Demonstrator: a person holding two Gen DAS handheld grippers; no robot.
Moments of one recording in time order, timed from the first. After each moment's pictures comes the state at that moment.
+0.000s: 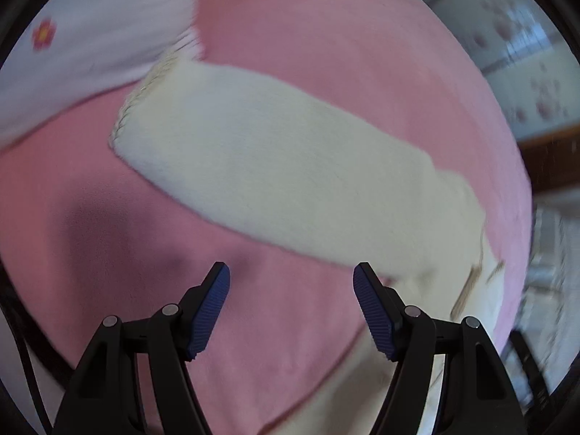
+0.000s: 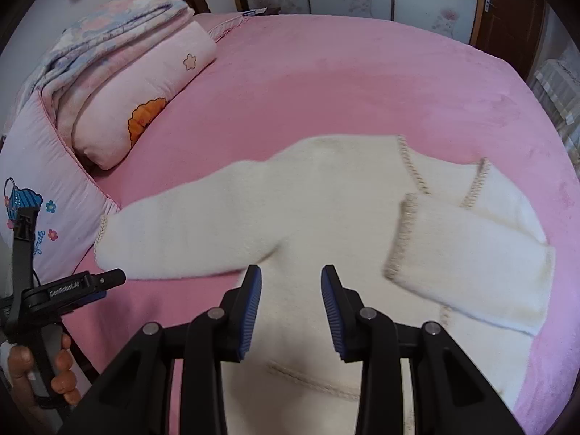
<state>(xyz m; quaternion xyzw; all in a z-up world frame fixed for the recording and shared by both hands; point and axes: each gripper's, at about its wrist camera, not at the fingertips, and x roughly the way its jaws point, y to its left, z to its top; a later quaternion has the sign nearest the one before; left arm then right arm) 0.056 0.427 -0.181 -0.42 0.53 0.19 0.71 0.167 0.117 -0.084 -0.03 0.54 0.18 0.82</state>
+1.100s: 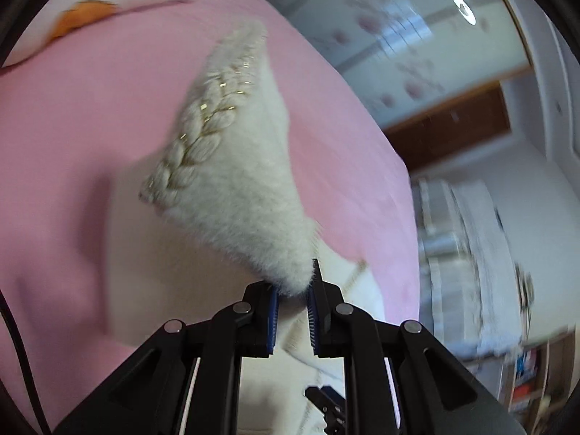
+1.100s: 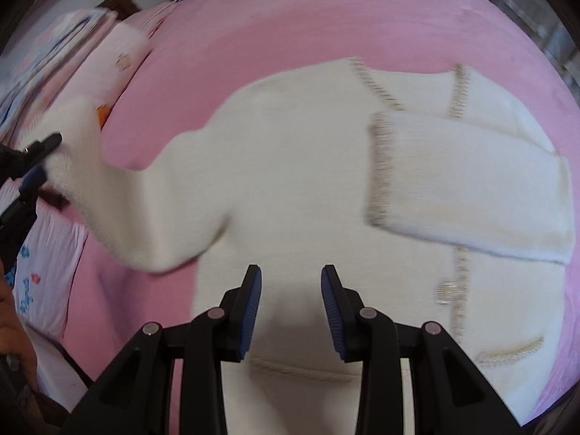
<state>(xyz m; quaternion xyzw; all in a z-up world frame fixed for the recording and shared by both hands) 0.212 0.247 -0.099 -0.40 0.43 -0.08 0.80 0.175 0.022 -0.144 0.08 0.60 0.07 0.79</state>
